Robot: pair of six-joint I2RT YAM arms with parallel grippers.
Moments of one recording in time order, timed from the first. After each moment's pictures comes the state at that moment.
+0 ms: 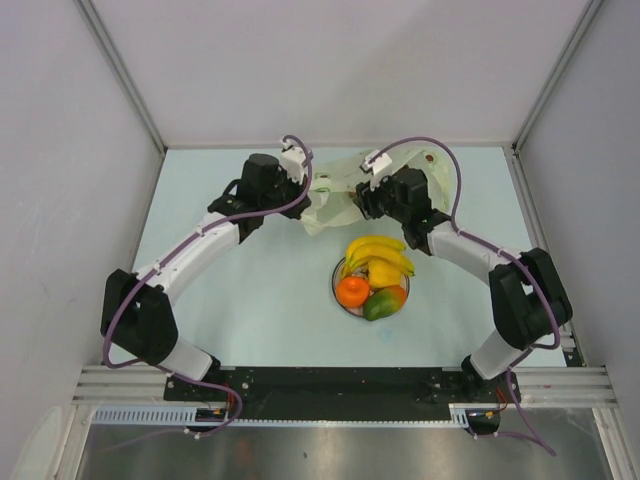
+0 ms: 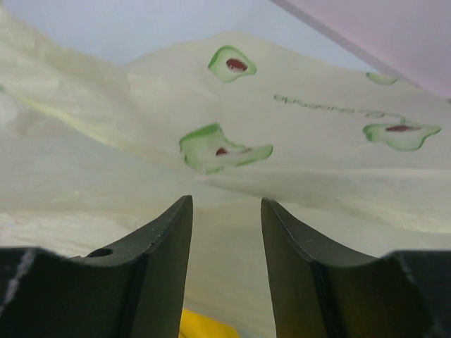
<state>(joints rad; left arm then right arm) -0.47 1.51 1.23 -0.26 0.21 -0.03 0.48 1.62 1.04 0.26 -0.19 -0.14</state>
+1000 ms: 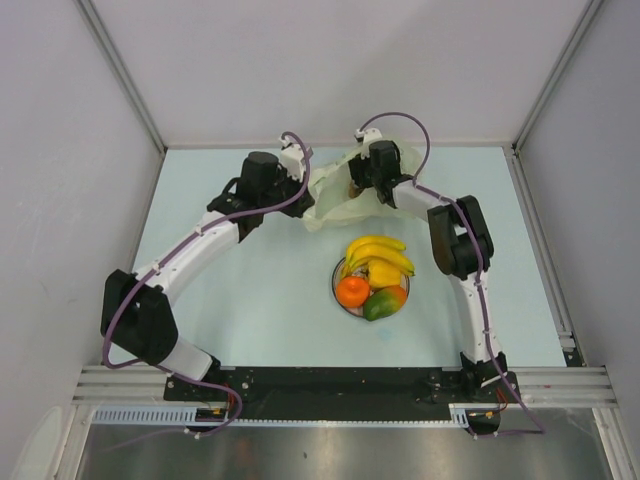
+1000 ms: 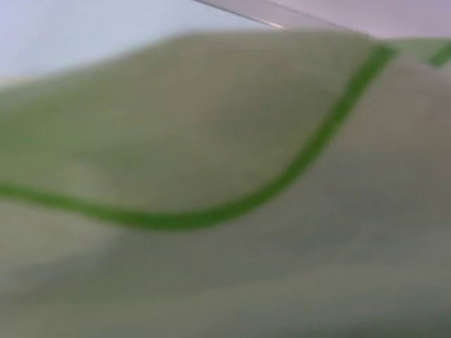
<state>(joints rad) -0.47 1.51 1.25 -0.26 0.25 -0.08 0.39 2.30 1.72 0.13 0.03 -0.01</state>
